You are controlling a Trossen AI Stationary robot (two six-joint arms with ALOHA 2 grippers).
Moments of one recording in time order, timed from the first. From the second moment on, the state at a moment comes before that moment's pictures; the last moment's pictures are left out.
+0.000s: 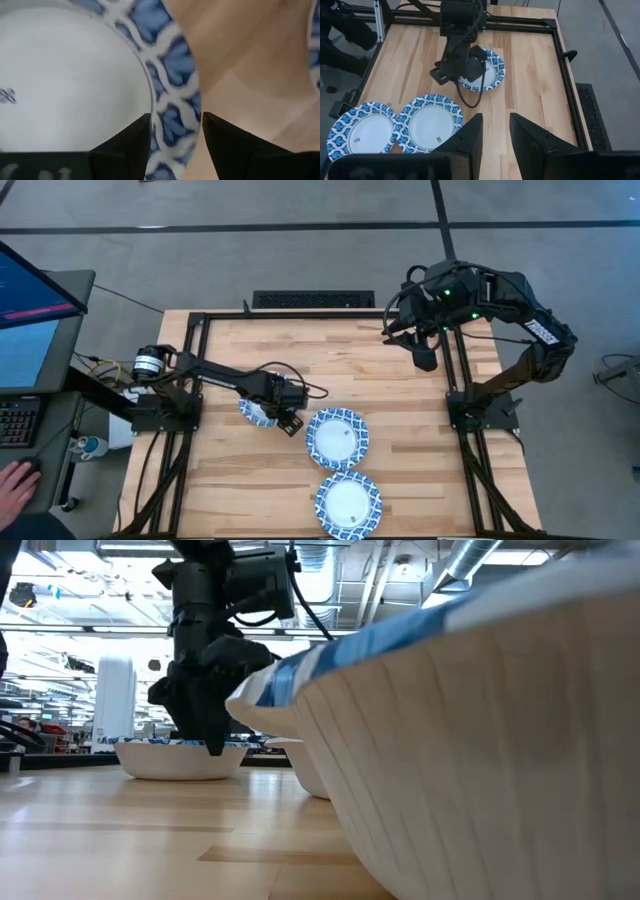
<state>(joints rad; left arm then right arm) -0.04 1.74 1.08 -0.74 0.05 -0.82 -0.20 1.41 2.03 -1.35 -0.18 -0.26</state>
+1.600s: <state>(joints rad) -0.19 1.80 1.62 -0.91 -0.14 -0.89 -0.15 0.71 1.21 -0.98 -0.39 -0.15</state>
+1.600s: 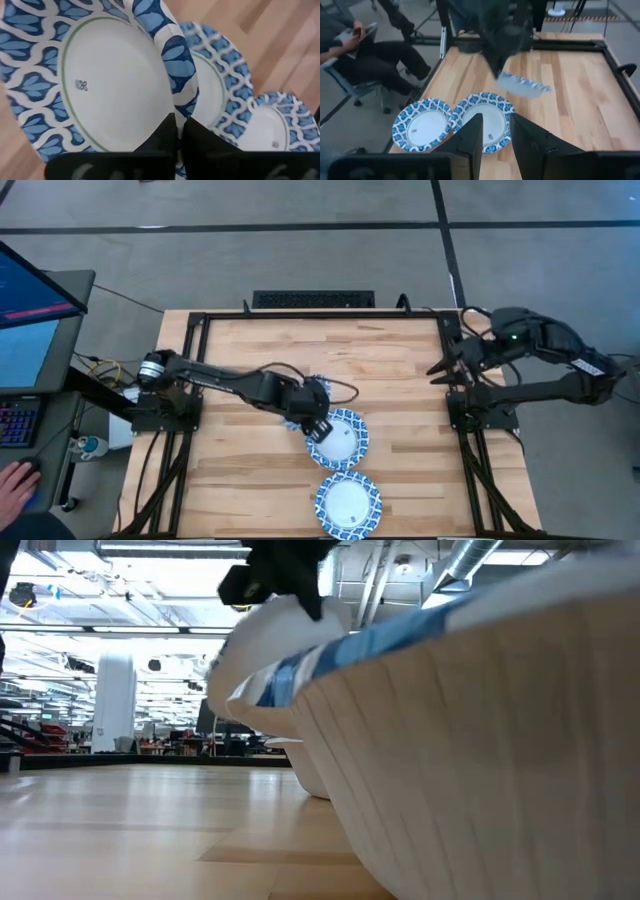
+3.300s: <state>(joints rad) -0.24 2.23 2.35 -1.12 -0.04 -0.24 -0.15 0.58 1.13 -0.93 -0.33 -0.07</state>
